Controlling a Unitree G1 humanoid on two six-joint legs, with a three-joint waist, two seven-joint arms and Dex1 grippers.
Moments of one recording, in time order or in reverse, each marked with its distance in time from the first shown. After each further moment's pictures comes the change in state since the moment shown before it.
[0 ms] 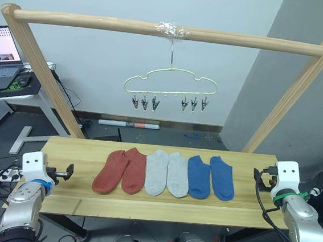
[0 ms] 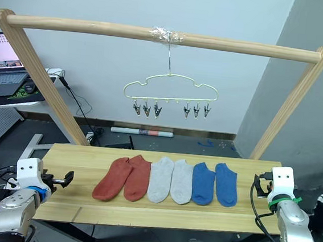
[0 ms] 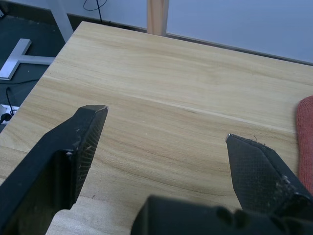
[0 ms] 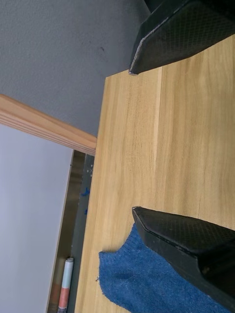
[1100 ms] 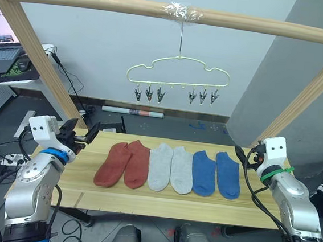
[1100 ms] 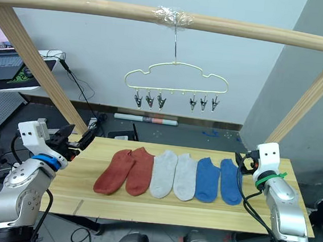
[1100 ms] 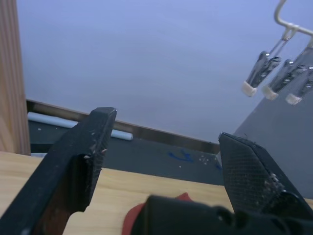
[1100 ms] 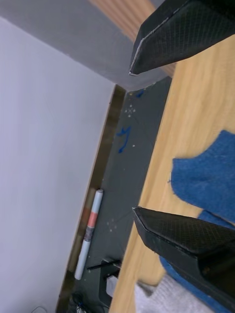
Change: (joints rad) left arm -0.059 -0.103 -0.022 -0.623 -0.279 0.198 -0.036; right arm -0.176 0.005 0.101 -0.122 0.092 0.052 0.159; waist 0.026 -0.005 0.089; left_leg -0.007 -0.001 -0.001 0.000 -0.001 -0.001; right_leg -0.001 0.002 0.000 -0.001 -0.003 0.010
